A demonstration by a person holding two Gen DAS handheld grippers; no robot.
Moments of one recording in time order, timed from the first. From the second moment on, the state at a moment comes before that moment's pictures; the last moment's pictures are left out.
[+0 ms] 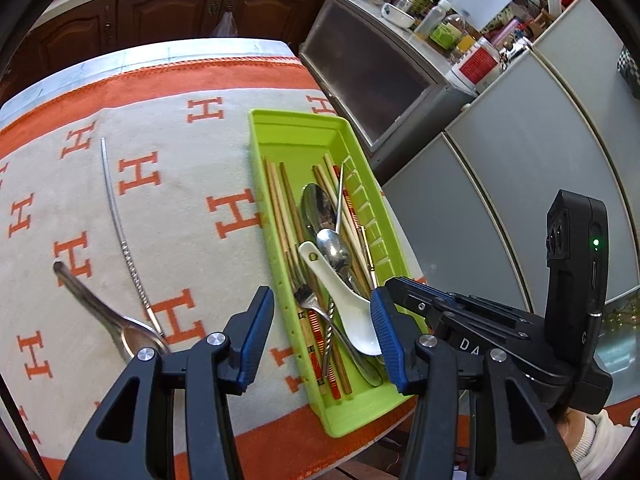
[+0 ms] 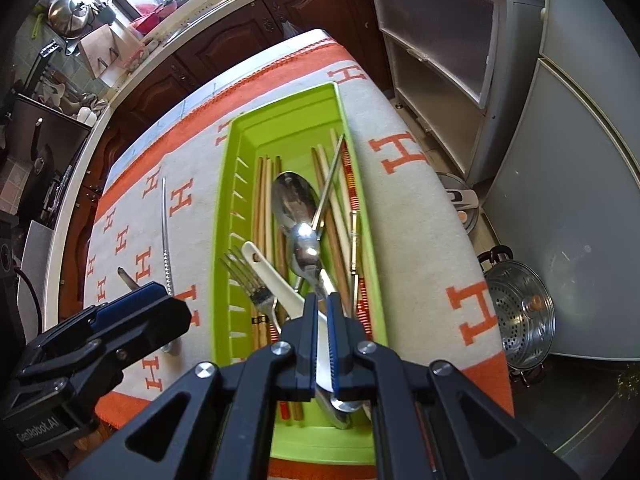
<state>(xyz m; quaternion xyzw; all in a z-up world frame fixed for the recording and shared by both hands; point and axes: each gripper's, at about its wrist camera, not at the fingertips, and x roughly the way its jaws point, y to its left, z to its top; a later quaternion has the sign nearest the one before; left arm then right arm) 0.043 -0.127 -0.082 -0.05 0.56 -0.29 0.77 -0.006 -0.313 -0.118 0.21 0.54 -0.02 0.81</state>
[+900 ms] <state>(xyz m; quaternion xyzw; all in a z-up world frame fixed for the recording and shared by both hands) 0.028 0.010 -0.092 -0.11 0.55 -0.12 0.82 0.015 -0.209 -0.099 0.14 0.54 0.11 0.82</state>
